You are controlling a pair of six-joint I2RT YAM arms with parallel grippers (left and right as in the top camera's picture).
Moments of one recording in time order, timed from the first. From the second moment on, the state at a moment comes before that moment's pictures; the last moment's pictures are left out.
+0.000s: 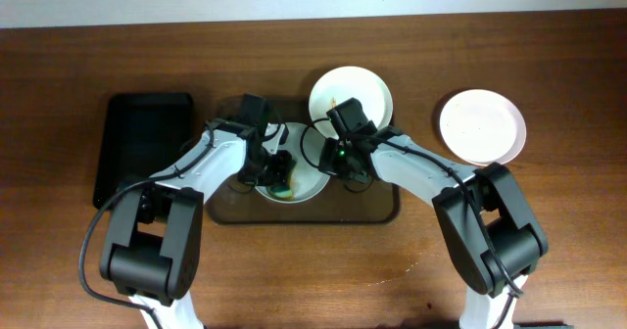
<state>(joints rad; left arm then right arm) -0.31 1.95 1.21 -0.67 0.28 -0.17 0.50 1.98 1.21 -0.41 -0.19 0.81</state>
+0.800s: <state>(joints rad) 0.05 1.86 1.54 -0.74 0.12 -0.21 0.62 1.85 1.44 -0.82 0.03 0.49</state>
